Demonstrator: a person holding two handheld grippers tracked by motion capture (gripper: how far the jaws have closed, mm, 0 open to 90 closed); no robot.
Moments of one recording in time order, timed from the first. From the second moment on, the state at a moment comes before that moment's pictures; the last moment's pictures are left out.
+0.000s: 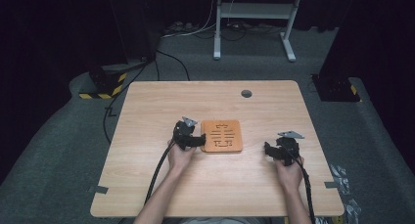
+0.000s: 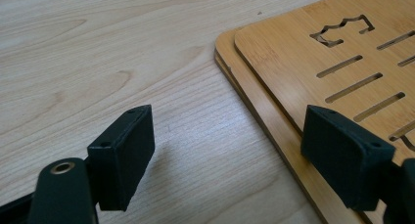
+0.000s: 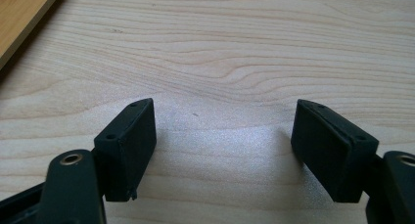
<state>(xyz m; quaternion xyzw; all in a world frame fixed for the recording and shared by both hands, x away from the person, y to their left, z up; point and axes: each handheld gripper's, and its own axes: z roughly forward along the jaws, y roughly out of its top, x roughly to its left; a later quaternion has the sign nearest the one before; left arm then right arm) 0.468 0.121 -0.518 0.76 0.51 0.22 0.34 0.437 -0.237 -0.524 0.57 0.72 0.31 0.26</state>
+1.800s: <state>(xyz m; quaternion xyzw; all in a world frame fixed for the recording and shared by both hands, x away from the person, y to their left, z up) 0.426 0.217 -0.515 0.71 0.55 0.22 0.38 0.431 -0.233 -0.523 0.56 0.73 0.31 0.25</state>
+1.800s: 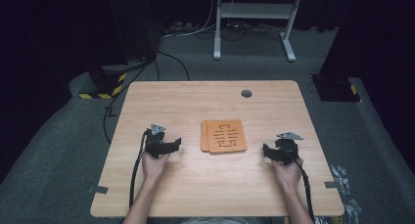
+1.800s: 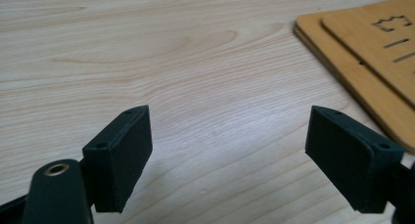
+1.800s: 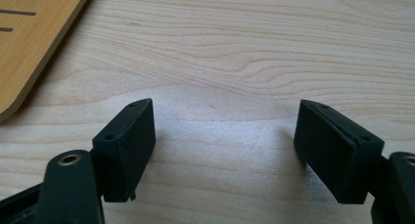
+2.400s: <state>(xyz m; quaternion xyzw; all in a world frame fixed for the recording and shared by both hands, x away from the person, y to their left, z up) 0.427 0.225 -0.528 0.71 0.58 0.24 0.33 0.427 -0.205 -0.515 0.52 0.75 0.33 0.22</state>
